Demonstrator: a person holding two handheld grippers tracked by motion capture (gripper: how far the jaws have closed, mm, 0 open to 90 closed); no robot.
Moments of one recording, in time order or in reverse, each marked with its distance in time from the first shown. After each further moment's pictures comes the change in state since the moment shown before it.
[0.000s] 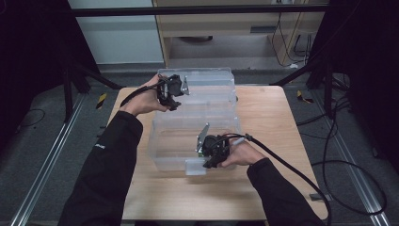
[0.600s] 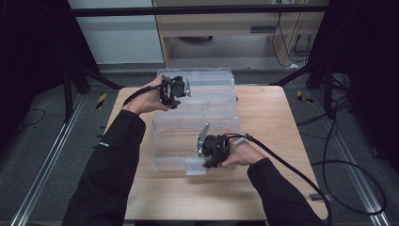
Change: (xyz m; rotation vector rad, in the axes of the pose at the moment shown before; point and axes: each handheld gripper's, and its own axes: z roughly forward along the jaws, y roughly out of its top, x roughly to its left) left arm 0.001 0.003 0.014 0.046 0.013 0.041; right arm 0.000 -0.001 0.000 -0.005 0.000 -0.002
